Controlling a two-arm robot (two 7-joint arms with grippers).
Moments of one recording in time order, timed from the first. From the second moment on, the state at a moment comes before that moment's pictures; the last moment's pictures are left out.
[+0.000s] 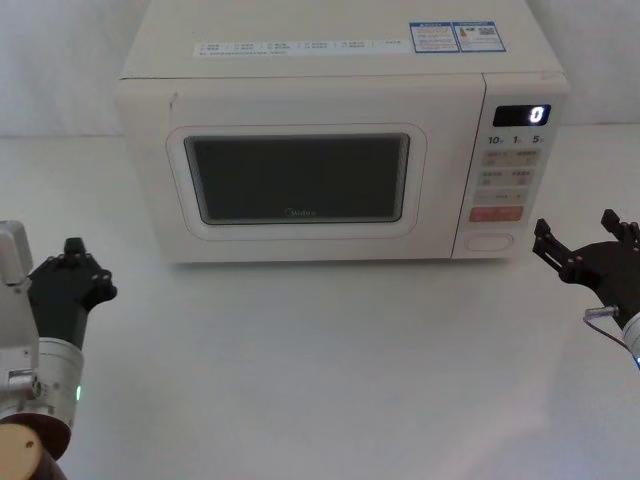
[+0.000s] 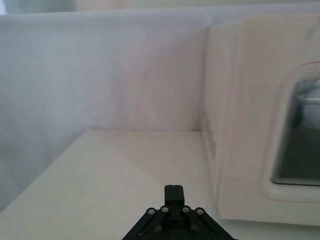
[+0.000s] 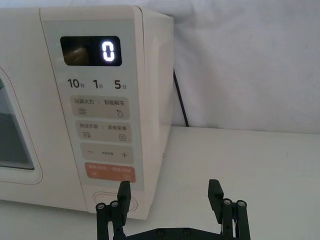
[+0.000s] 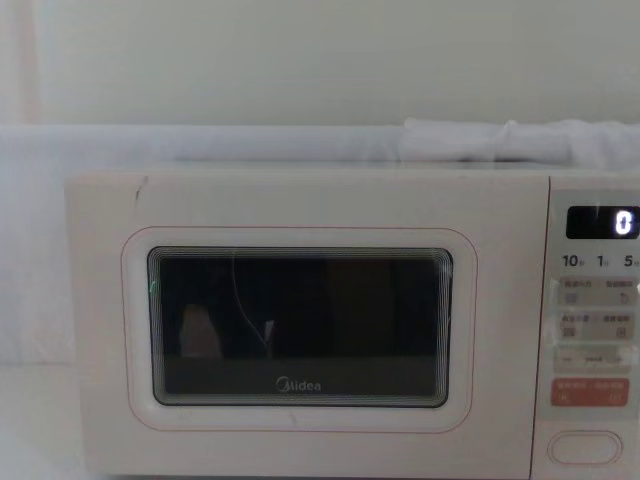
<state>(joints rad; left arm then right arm) 0.08 0.11 -0.02 -1.70 -0.10 0.05 0.10 -0.04 0.18 -0.02 -1.65 0.19 0.06 0.14</state>
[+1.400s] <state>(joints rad) 0.08 0.10 -0.05 -1.70 -0.09 0.08 -0.05 -0.04 0.18 -0.02 -1.65 0.19 0.06 0.14</state>
